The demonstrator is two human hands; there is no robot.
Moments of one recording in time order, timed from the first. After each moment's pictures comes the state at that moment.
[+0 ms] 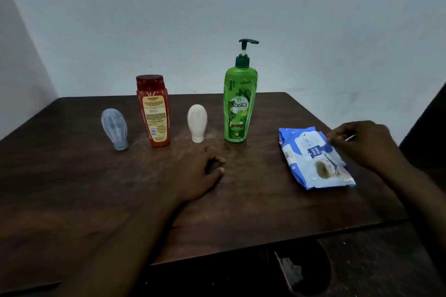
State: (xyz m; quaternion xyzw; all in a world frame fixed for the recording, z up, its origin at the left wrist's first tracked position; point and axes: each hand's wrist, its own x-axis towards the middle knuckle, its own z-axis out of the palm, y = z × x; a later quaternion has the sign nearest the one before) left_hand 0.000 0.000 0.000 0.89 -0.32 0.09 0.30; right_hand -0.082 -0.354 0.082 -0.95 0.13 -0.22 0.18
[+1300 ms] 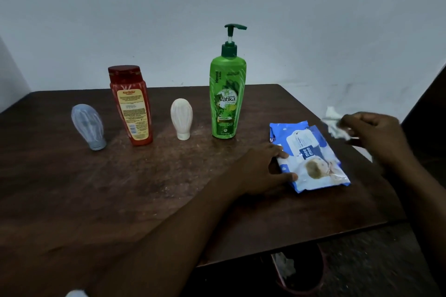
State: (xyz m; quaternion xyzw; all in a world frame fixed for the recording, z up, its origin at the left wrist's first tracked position) left_hand -0.013 -0.140 0.012 0.86 -0.40 -0.01 0.33; right_hand -0.086 -0.371 0.079 -0.79 0.15 -0.27 0.53
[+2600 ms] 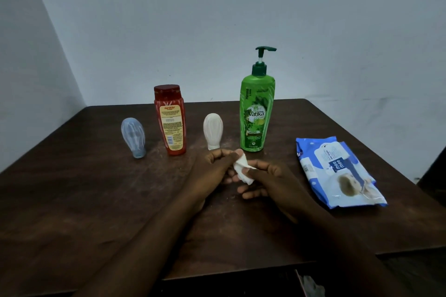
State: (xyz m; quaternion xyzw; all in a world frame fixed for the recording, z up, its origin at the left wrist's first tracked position) left_hand -0.011 -0.020 0.023 0.68 -0.07 -0.09 0.72; right_hand -0.050 -0.184 0.015 -0.68 -0.04 0.06 0.73
